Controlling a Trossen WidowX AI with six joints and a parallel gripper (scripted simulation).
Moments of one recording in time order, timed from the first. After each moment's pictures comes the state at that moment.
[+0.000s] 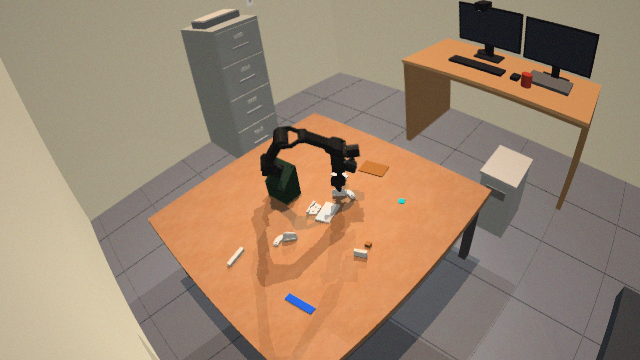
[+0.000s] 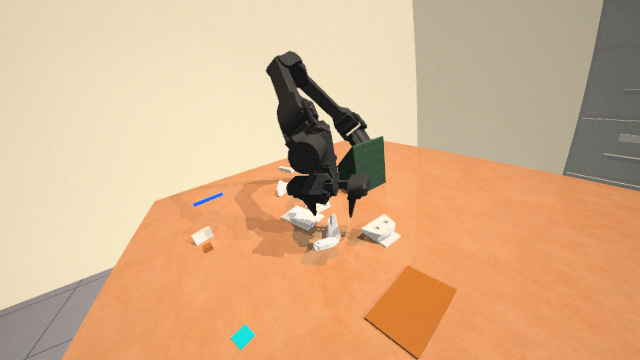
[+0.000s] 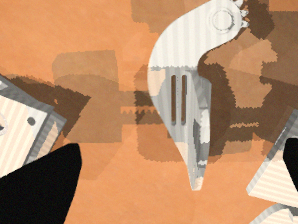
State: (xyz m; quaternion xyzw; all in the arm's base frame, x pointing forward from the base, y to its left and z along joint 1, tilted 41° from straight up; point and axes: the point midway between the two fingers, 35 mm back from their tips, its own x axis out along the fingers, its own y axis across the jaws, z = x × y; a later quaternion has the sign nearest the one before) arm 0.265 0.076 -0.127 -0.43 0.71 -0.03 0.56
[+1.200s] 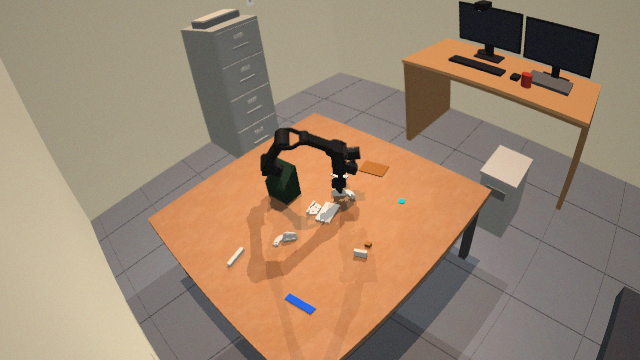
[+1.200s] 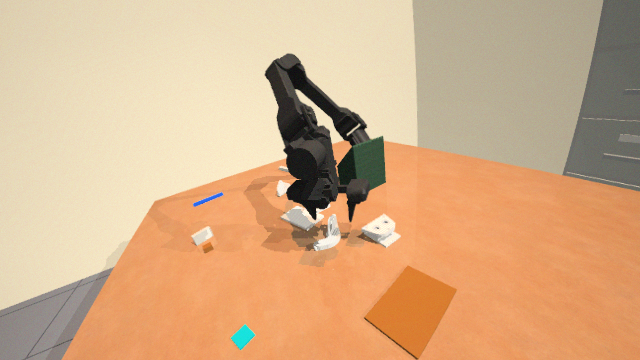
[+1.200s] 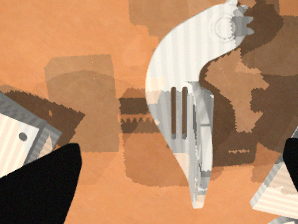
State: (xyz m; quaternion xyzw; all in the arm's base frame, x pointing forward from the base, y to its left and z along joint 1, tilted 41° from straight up) arm 0.268 0.070 -0.136 -0.43 0.71 -0.03 0.56
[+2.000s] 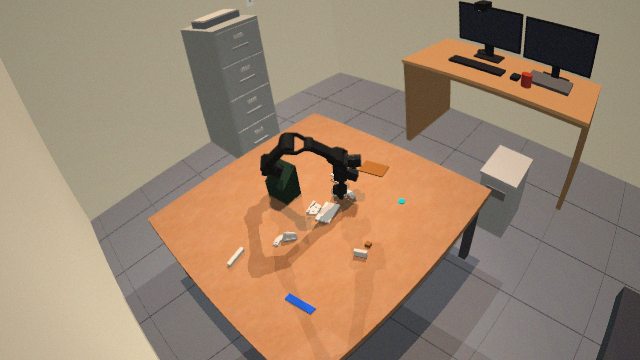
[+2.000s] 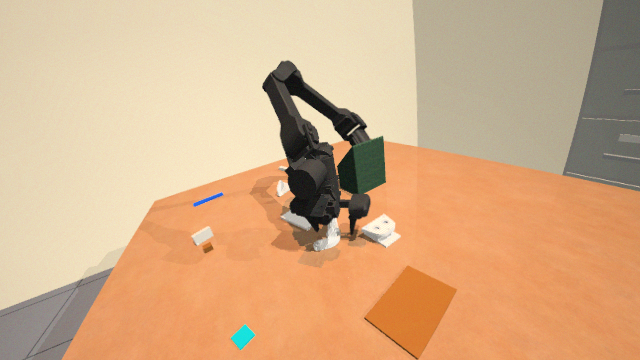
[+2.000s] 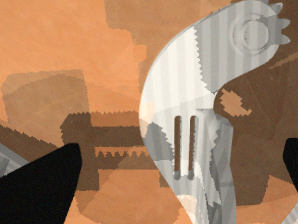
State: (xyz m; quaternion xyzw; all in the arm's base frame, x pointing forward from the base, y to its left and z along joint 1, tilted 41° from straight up) arm 0.270 0.046 -0.164 -0.43 0.71 -0.03 0.56
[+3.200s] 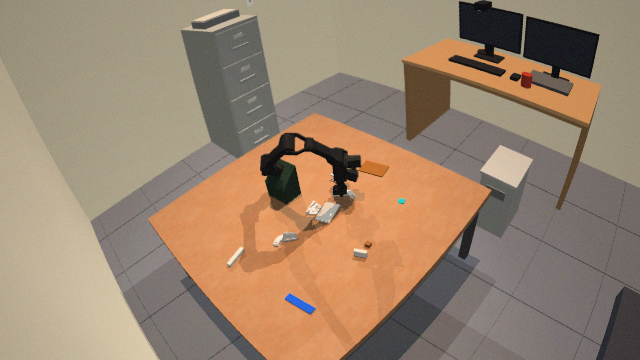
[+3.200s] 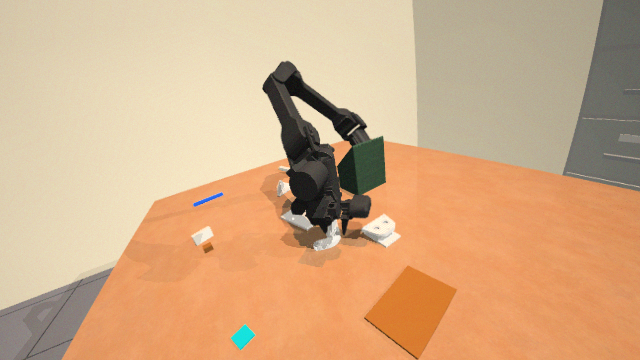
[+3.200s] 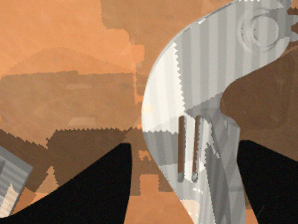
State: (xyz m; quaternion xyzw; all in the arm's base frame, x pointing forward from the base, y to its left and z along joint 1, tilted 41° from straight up) arm 0.267 0.043 -0.167 -0.43 0.71 -0.03 0.56
